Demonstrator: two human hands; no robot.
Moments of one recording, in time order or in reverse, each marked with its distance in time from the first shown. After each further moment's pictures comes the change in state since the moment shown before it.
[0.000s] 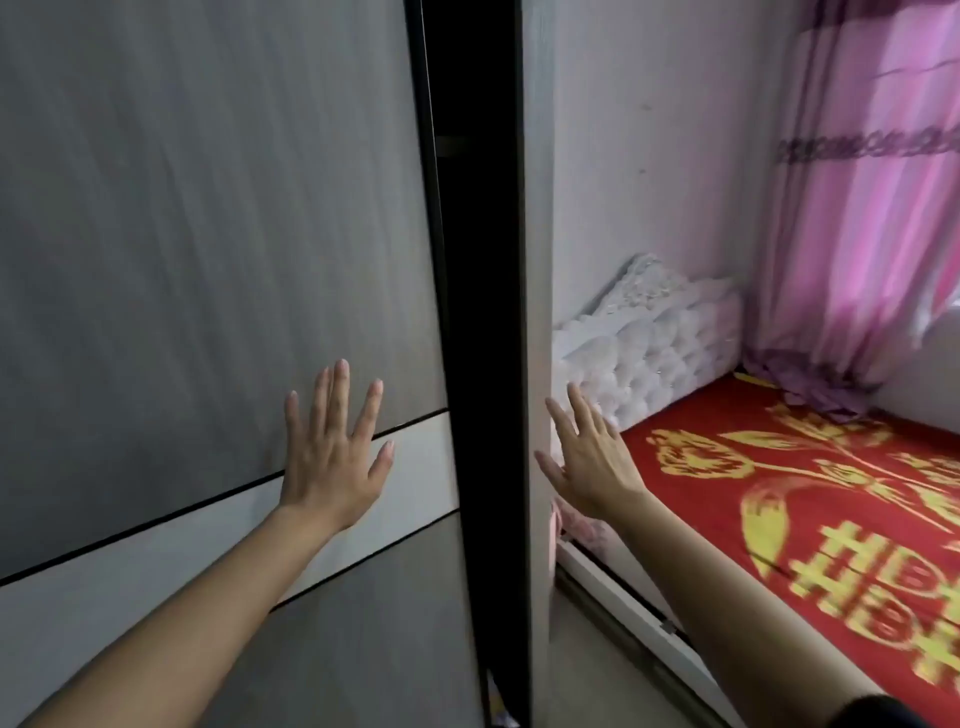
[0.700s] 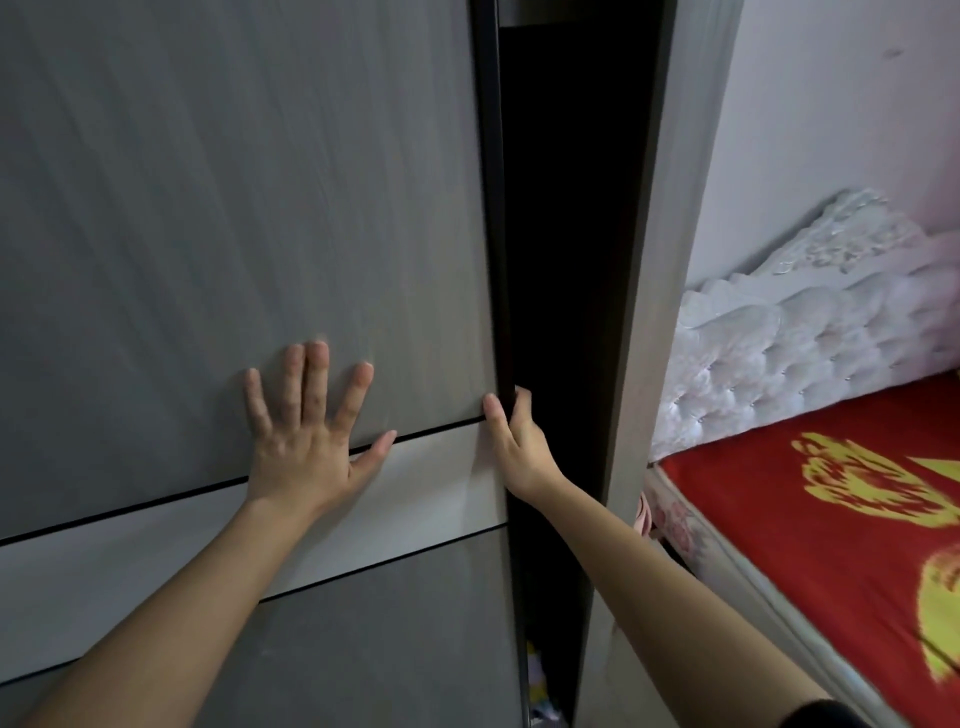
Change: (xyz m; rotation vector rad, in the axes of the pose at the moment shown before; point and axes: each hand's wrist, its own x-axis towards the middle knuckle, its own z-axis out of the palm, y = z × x) left_hand 0.020 -0.040 0.083 0.330 0.279 -0.043; right_hand 0.129 -0.083 0.104 1.207 -0.408 0.190
